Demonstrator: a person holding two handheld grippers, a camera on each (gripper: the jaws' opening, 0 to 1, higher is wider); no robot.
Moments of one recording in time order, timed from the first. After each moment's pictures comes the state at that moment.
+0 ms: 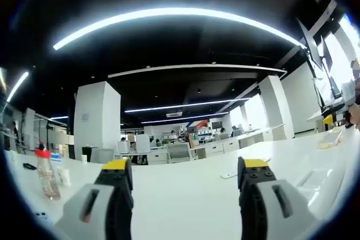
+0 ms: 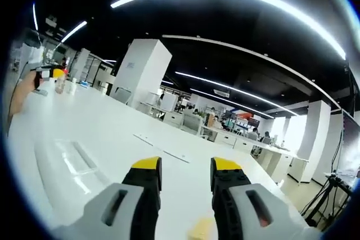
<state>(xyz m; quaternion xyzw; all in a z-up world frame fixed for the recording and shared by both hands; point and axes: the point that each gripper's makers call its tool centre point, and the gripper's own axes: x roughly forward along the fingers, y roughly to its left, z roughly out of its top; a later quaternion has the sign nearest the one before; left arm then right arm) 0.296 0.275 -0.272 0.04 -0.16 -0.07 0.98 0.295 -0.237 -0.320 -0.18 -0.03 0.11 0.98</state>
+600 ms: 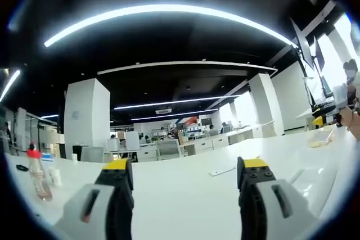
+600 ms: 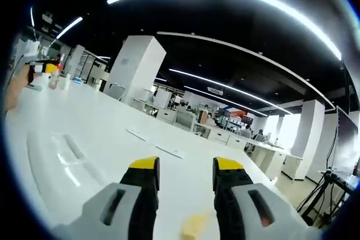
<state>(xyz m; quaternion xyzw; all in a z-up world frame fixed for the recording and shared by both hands) 0.303 0.245 -0.273 0.04 -0.14 -0.12 0.98 0.307 -0.257 -0.323 -0.18 -0.02 0.08 0.98</state>
